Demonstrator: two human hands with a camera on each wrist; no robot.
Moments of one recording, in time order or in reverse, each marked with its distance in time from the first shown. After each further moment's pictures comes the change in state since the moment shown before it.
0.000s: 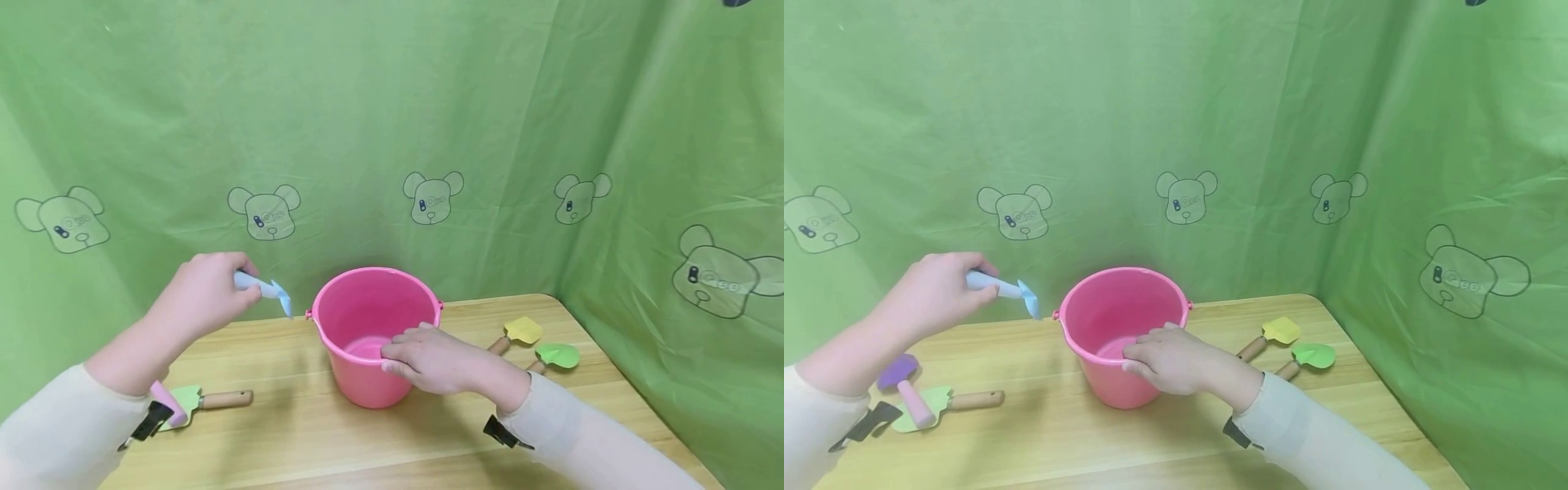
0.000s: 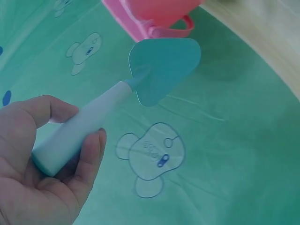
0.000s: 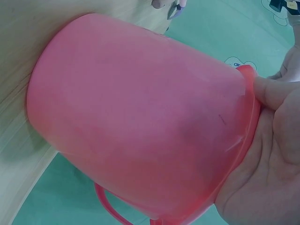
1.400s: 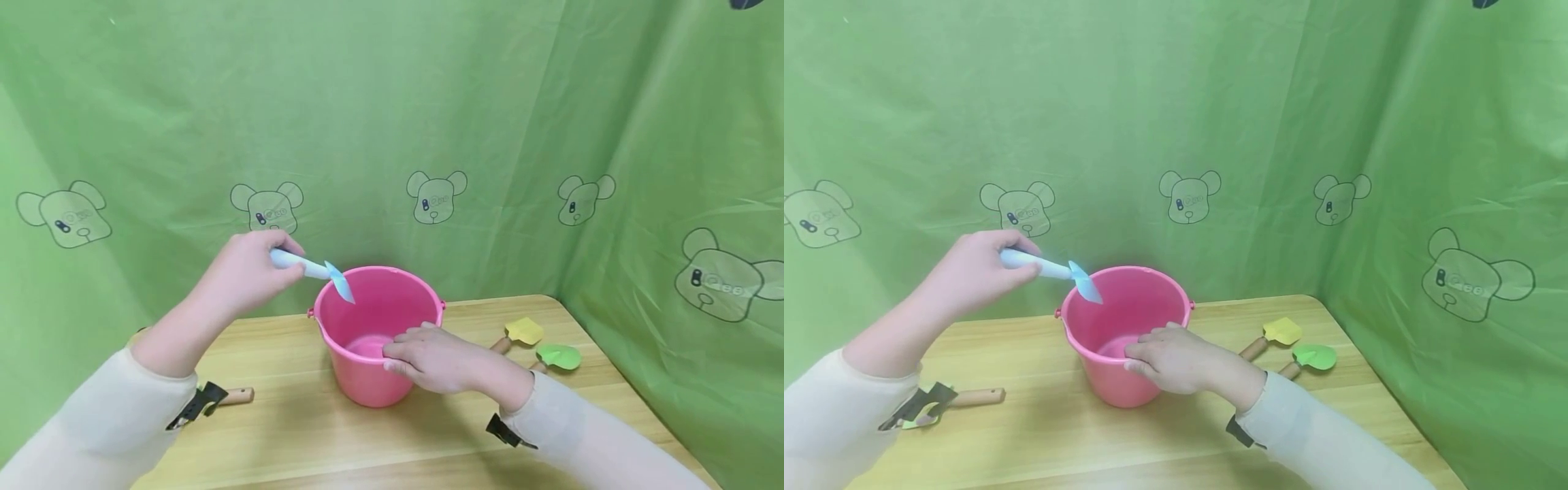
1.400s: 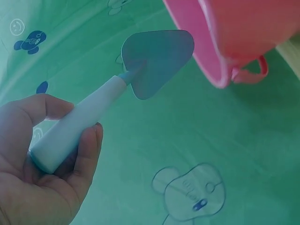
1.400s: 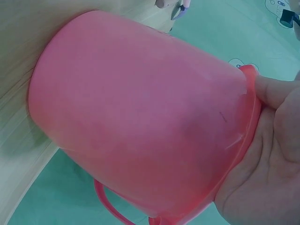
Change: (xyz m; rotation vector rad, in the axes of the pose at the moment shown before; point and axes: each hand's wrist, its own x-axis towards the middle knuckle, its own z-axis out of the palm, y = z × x) left_hand 0.018 0.044 0.001 -0.240 0.003 -0.041; right_hand 0.000 0.000 -0.003 0.029 -0.032 0.017
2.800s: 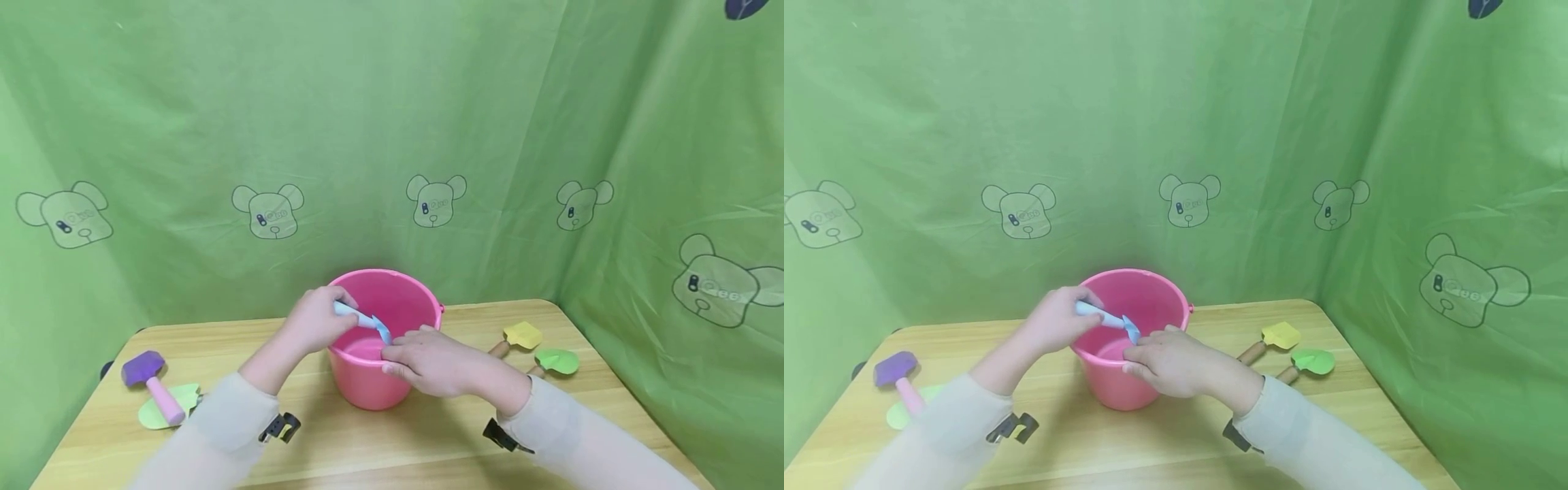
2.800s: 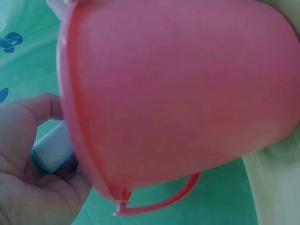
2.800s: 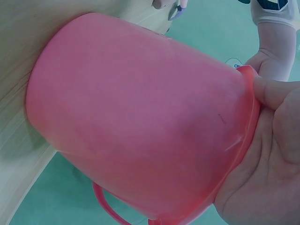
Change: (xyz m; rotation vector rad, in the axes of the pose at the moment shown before) left_hand 0.020 -0.016 0.119 -0.151 -0.097 -0.033; right_hand -0.001 -0.003 -0.002 -0.033 0.014 -0.009
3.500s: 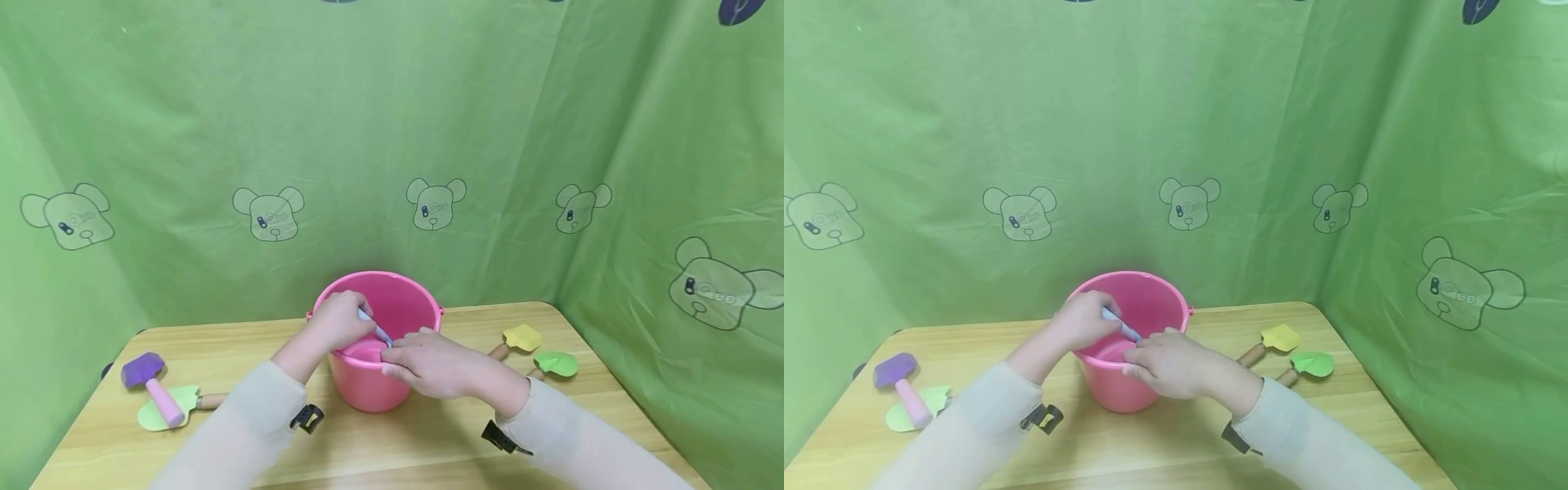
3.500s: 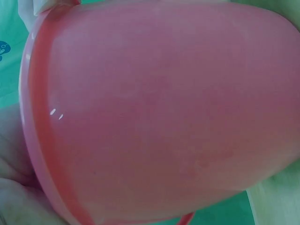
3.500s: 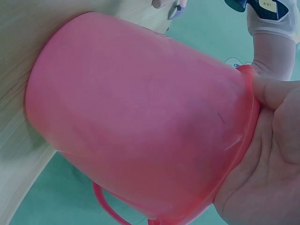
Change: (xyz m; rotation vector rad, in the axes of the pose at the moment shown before) left_hand 0.022 0.006 0.025 0.153 -0.070 0.040; right_hand -0.001 0.000 0.000 0.002 0.006 -0.001
